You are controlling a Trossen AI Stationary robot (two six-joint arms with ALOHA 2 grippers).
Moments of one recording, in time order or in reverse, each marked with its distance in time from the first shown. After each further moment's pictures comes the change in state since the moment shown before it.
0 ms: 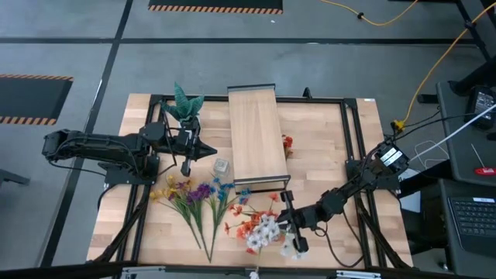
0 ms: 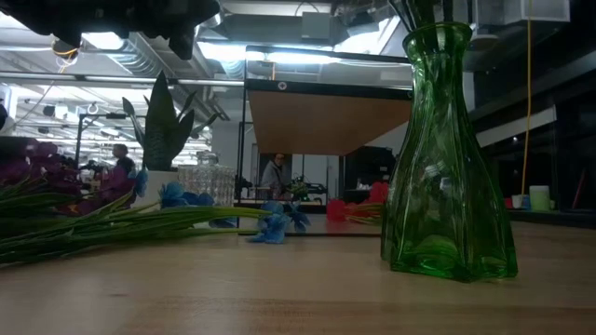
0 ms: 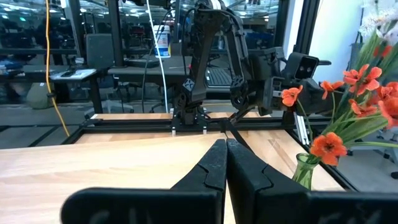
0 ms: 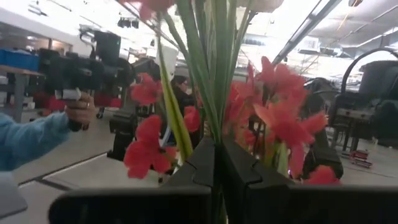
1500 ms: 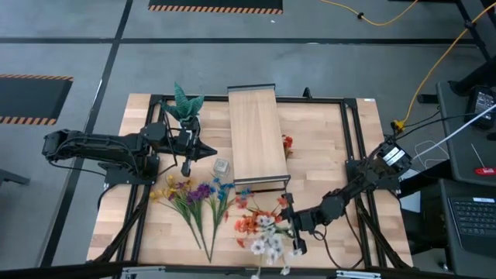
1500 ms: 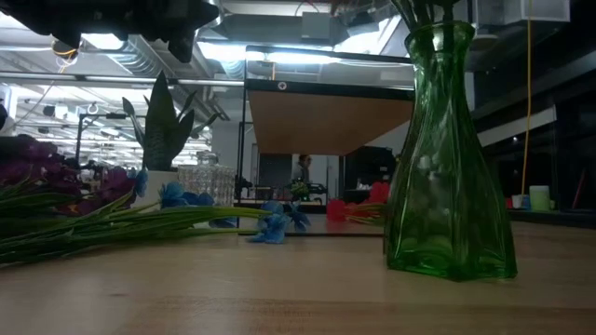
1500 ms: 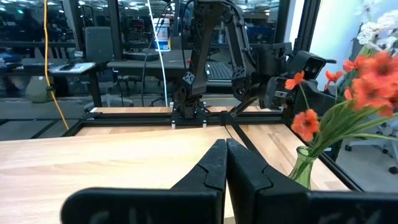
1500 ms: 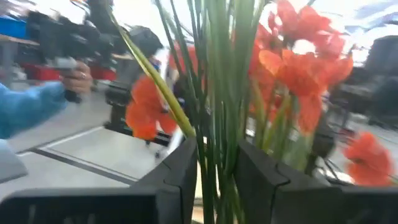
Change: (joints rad) left arm 0.000 0.000 0.000 -0.026 0.000 0.000; right arm 0.029 -0.023 -0.002 -0.141 0.075 0.006
